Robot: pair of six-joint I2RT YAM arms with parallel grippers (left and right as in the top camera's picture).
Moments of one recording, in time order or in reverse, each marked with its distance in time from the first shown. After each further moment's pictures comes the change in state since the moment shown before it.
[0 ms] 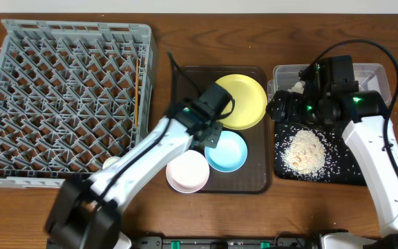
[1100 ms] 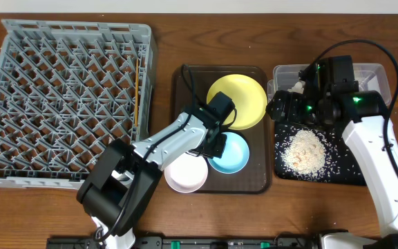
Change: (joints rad) left arm -0.001 0.236 -0.042 0.063 0.199 -0.051; right arm 0.000 0.000 0.000 0.000 0.000 0.000
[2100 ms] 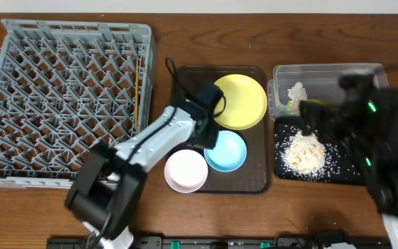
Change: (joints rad) left arm 0.088 -0.071 0.028 -0.021 0.018 0.000; right arm -0.003 -0.492 0.003 0.029 0.230 -0.212
